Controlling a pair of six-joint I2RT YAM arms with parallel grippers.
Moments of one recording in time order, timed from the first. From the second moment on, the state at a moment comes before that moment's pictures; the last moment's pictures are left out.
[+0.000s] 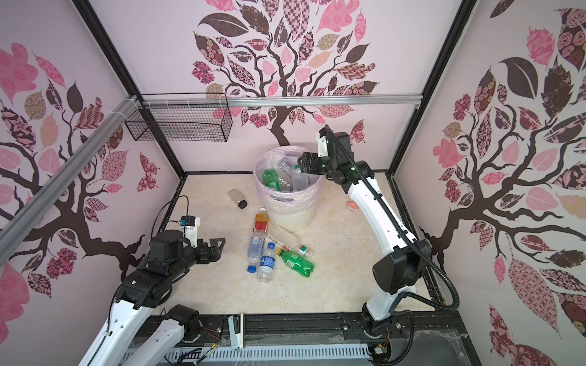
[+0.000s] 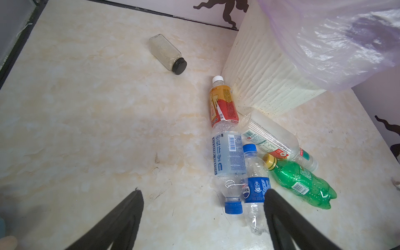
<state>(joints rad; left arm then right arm) -0.30 0.63 0.76 -0.75 0.02 -0.28 0.35 1.70 1.87 -0.64 -0.20 0.36</state>
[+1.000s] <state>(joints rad) -0.36 0.85 0.76 -0.74 0.10 -0.30 0.35 0.89 0.84 -0.52 -0.12 0.40</state>
